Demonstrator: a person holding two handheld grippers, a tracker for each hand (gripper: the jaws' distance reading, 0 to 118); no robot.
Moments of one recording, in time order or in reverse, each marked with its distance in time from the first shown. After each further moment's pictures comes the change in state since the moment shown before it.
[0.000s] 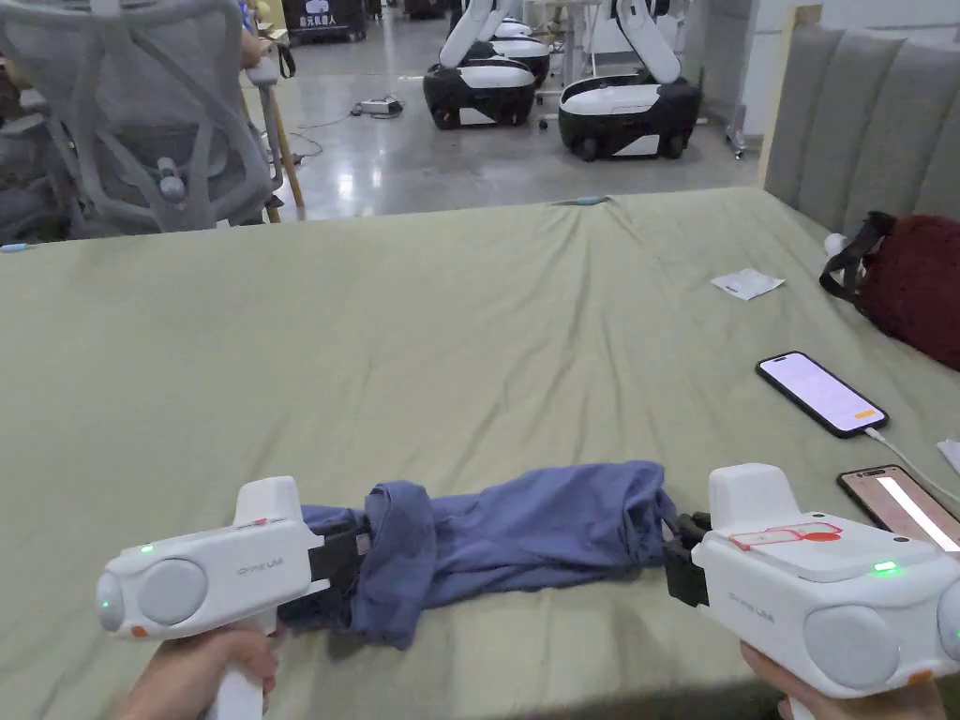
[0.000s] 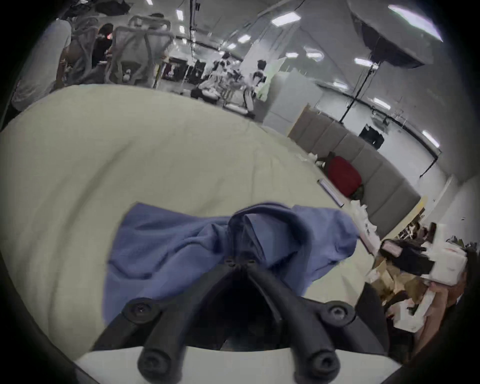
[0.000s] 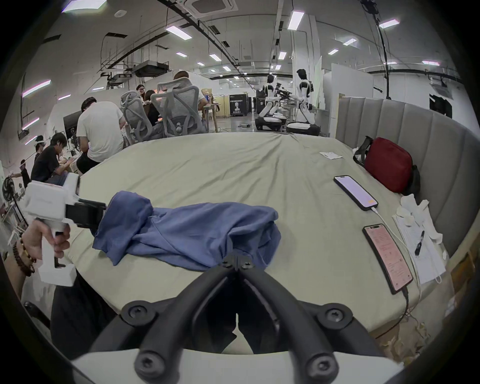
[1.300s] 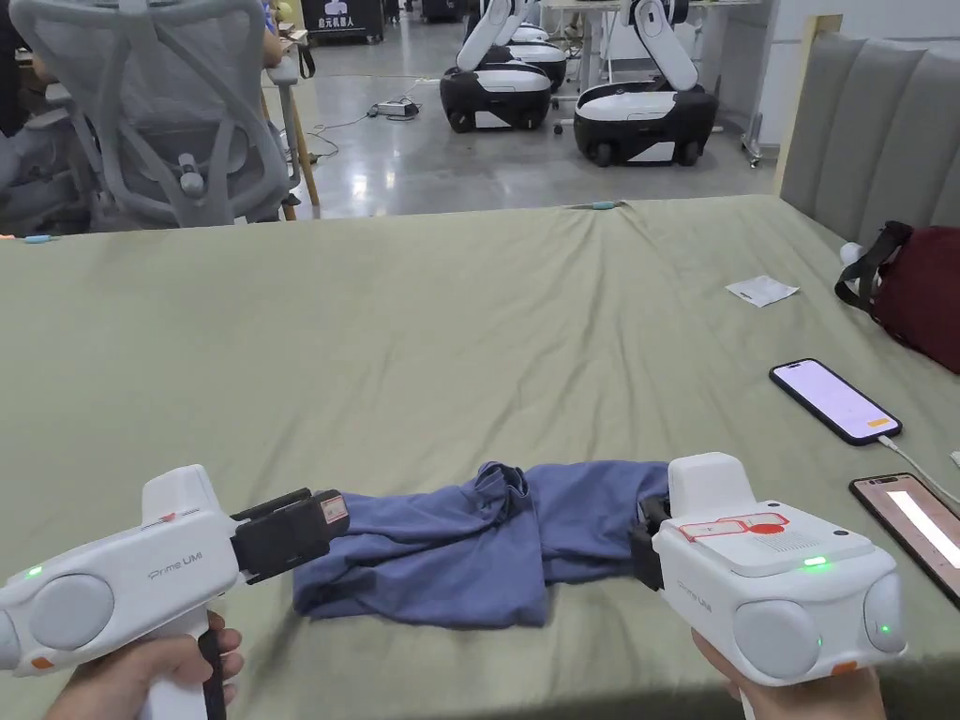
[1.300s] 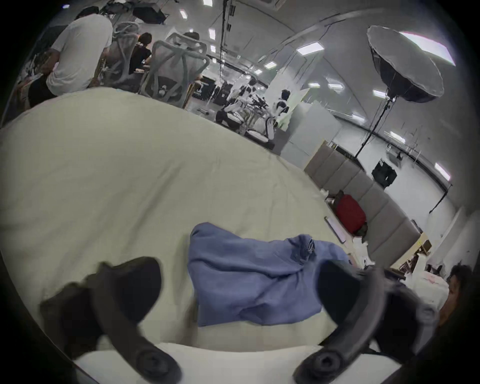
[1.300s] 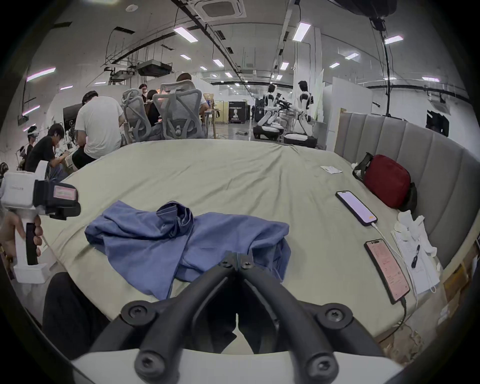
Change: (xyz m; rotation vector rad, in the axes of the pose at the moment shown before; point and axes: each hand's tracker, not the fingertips) left arm -0.013 -0.001 0.086 0.204 0.066 0.147; right arm -0.037 0.008 -0.012 0.048 -0.049 0.056
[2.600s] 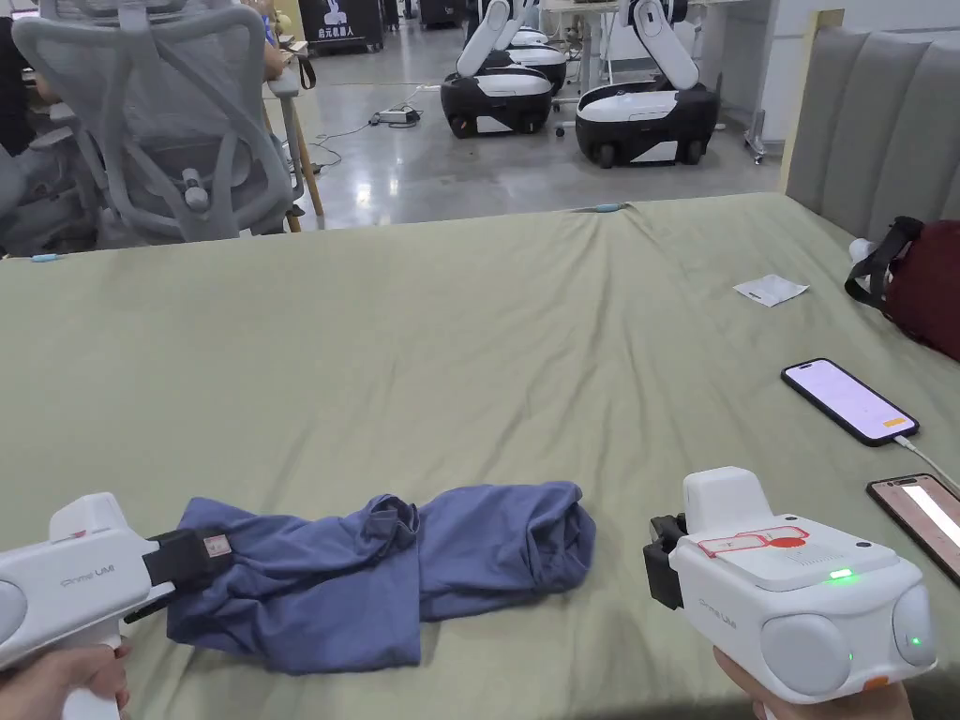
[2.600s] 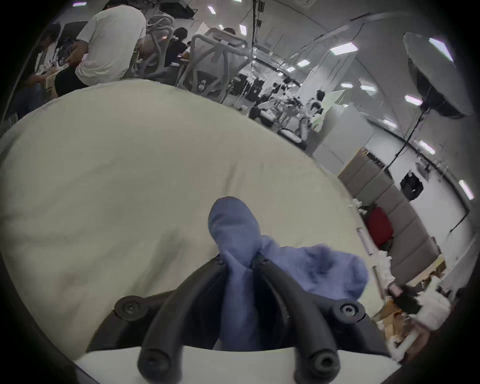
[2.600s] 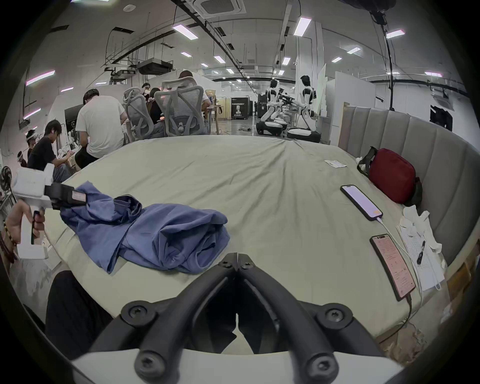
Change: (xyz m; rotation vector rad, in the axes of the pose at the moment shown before) left arm -0.050 0.033 0.025 -0.012 0.135 0.084; right arm 0.003 -0.002 -0.005 -0.026 0.030 -0.011
